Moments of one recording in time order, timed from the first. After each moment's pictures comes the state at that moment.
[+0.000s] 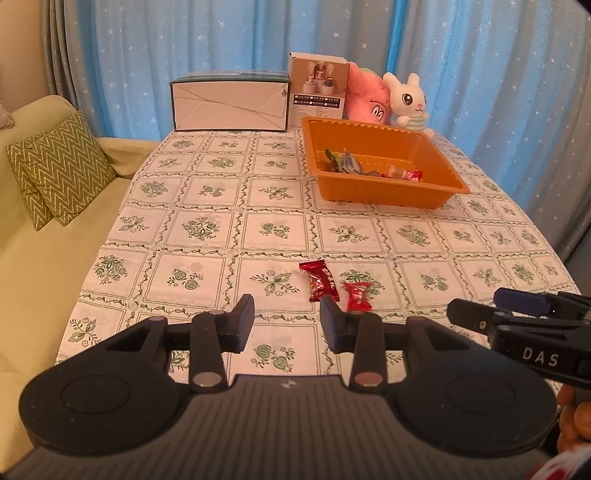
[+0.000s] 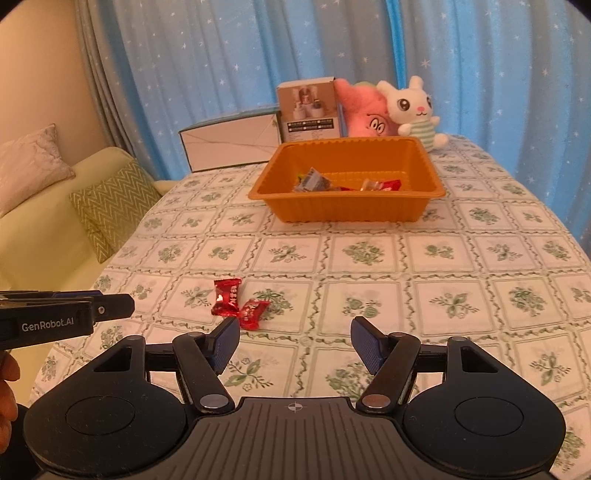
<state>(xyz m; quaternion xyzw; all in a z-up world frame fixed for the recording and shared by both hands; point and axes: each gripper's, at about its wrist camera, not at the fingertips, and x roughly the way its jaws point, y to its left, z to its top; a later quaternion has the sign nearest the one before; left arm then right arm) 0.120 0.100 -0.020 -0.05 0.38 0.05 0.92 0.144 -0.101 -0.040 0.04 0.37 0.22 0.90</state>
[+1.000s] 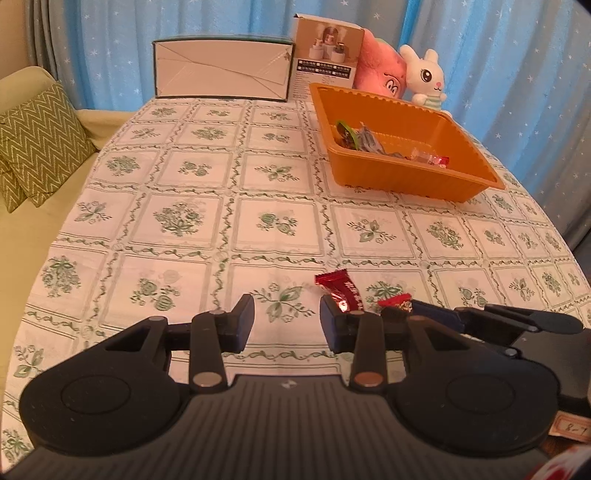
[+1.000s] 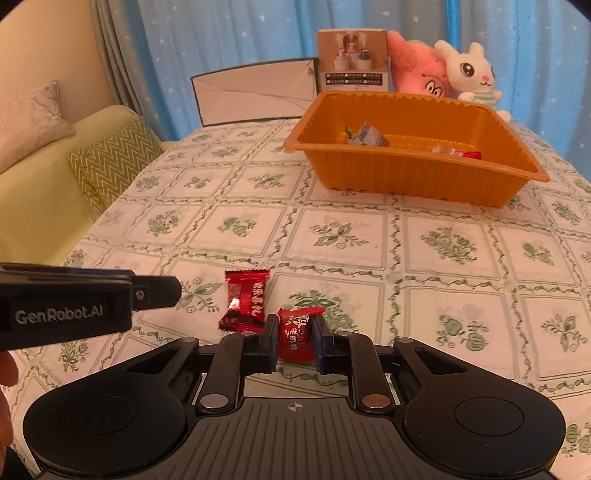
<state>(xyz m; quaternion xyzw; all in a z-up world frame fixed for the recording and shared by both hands) 0.191 0.126 -0.074 -0.08 0.42 0.03 0.91 0.210 -0.024 -0.108 0.00 0.40 0.24 0.88</state>
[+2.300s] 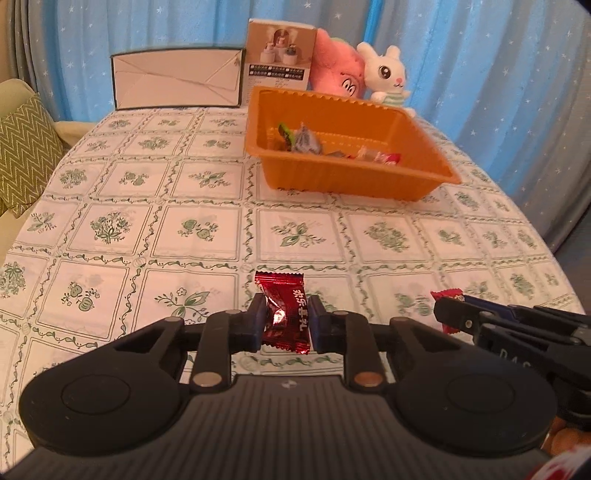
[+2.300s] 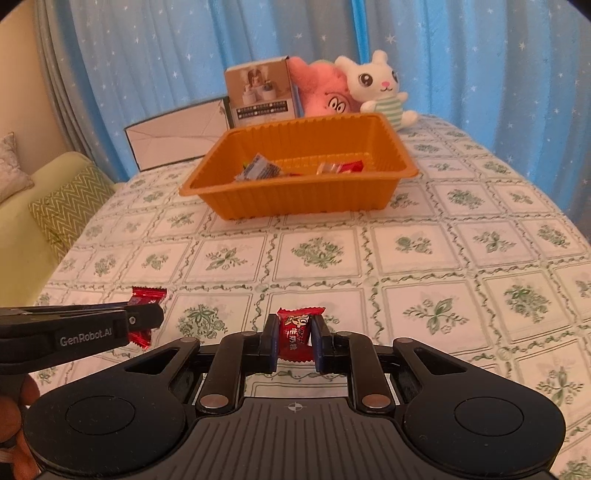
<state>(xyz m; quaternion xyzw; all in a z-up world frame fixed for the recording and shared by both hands) 0.195 0.058 -0.064 -0.07 0.40 0.01 0.91 0.199 -0.119 -0.076 0.05 0.39 0.17 0.91</state>
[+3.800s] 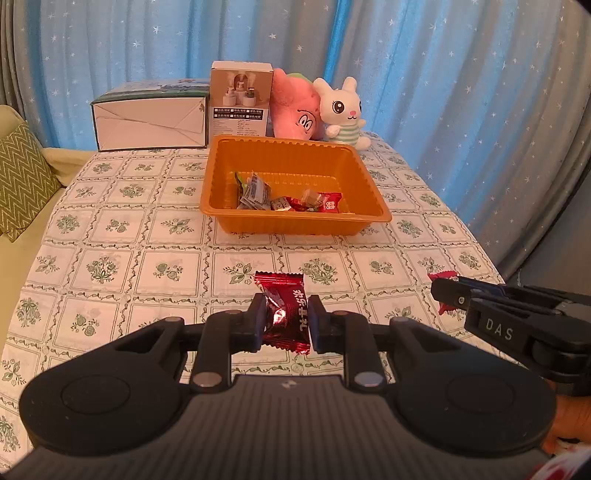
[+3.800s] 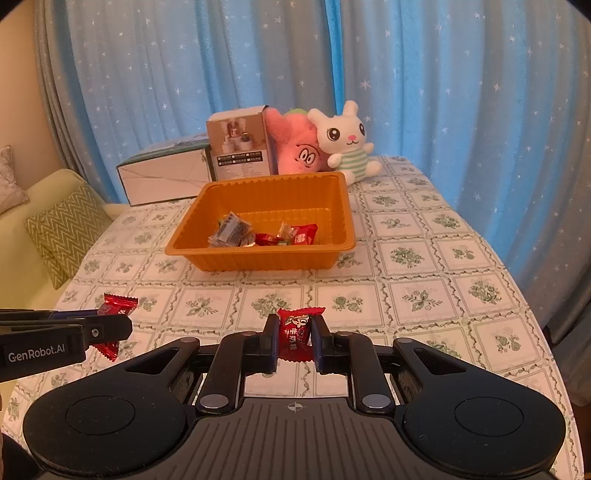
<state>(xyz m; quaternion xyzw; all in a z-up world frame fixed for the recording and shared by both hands) 0.182 0.016 0.020 -0.07 0.39 -0.02 0.92 0.195 -0.171 0.007 0.03 0.36 0.15 0.92</state>
